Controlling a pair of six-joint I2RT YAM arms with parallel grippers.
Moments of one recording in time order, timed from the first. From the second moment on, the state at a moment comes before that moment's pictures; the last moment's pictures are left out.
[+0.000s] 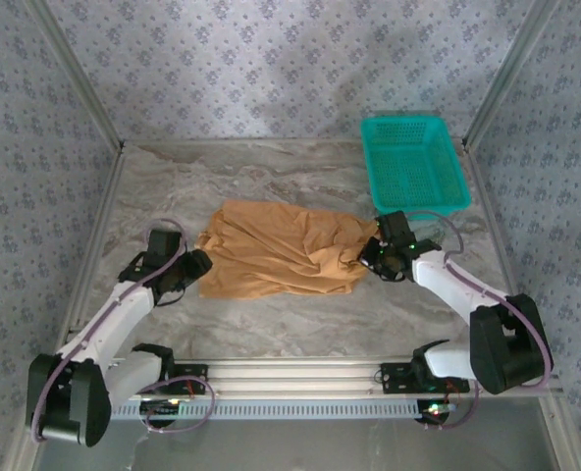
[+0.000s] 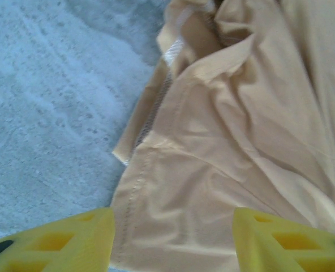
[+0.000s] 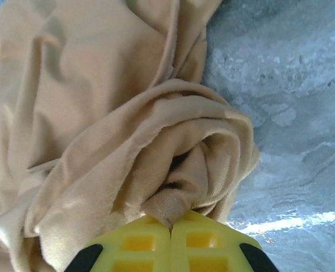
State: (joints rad) left arm -0.21 1.03 0.55 -0.51 0.08 -0.78; right arm 0.34 1.29 0.72 -0.45 -0.11 0.85
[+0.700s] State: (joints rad) left arm -0.15 1.34 0.70 -0.45 0.12 -0.75; right arm 0.22 0.97 0.82 -0.67 -0.32 0.76
